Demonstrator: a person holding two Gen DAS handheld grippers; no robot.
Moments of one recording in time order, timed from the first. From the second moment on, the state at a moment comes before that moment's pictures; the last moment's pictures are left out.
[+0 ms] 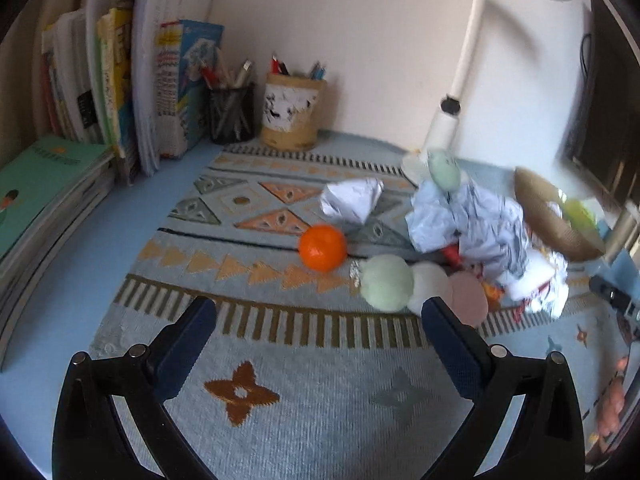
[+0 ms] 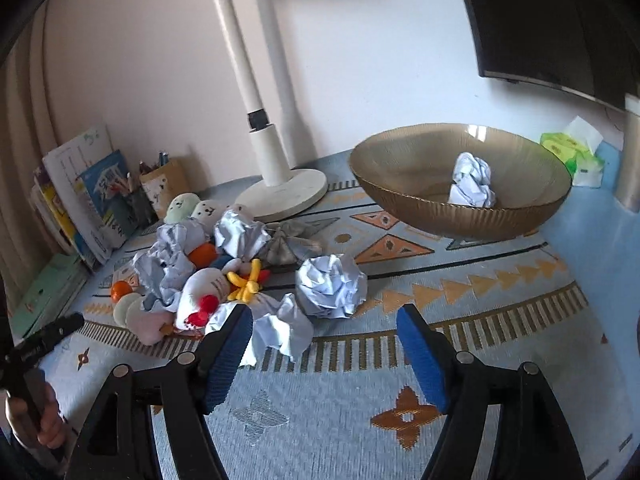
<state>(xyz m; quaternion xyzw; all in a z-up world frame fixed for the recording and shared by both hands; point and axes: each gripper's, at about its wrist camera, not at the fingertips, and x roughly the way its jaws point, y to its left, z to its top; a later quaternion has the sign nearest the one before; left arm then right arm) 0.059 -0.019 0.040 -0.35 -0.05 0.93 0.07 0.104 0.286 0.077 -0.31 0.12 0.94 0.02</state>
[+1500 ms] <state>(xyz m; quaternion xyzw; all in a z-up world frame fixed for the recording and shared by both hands) -0.031 -0.020 0.022 -0.39 -0.06 0.91 0.11 0.036 0.333 0.070 -0.37 0.19 0.91 0.03</state>
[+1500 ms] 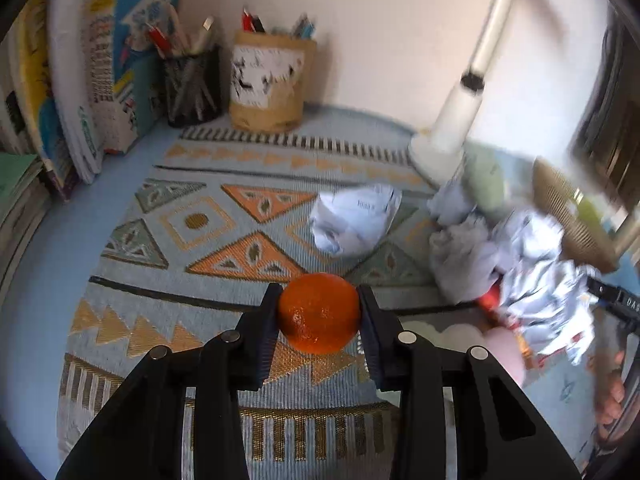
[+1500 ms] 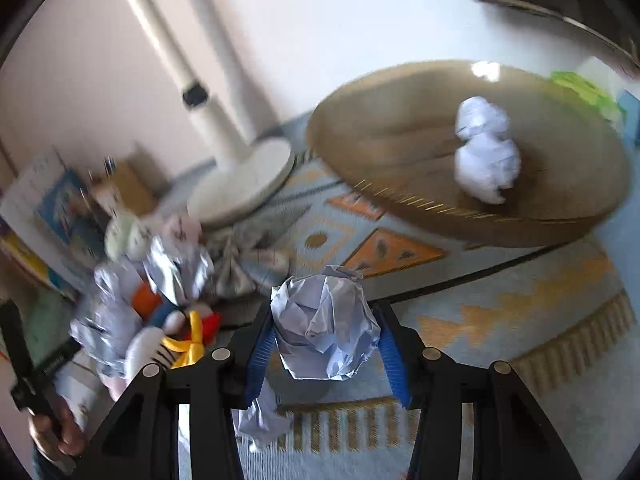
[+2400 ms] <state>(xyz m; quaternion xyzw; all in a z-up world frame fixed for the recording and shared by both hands) 0.024 0.015 0.032 -0.34 0.00 0.93 0.10 0.086 0.314 0.048 -0.44 0.06 0.89 0.09</state>
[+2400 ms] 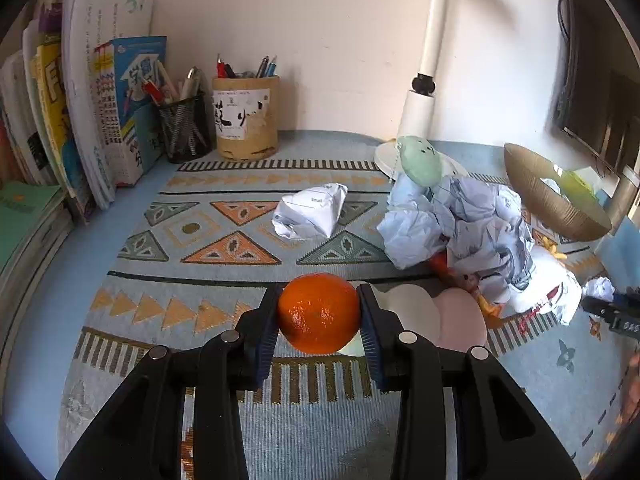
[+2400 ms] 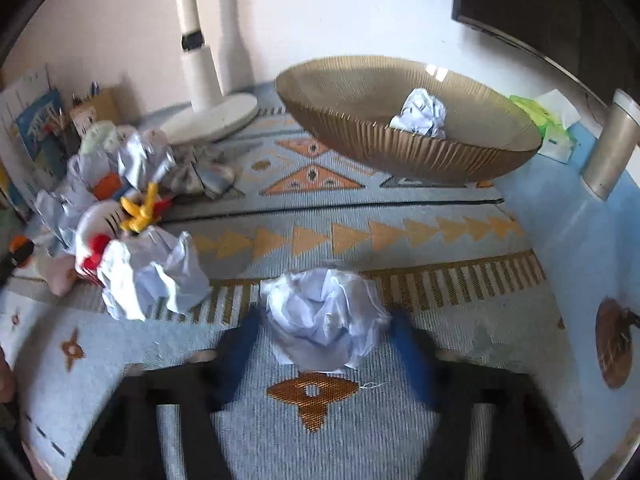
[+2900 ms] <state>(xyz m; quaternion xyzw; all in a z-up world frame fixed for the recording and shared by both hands) -0.013 0.242 0.162 -0.31 0.06 0.90 0.29 0.074 0.432 0.157 -0.34 0.17 0.92 0.13</state>
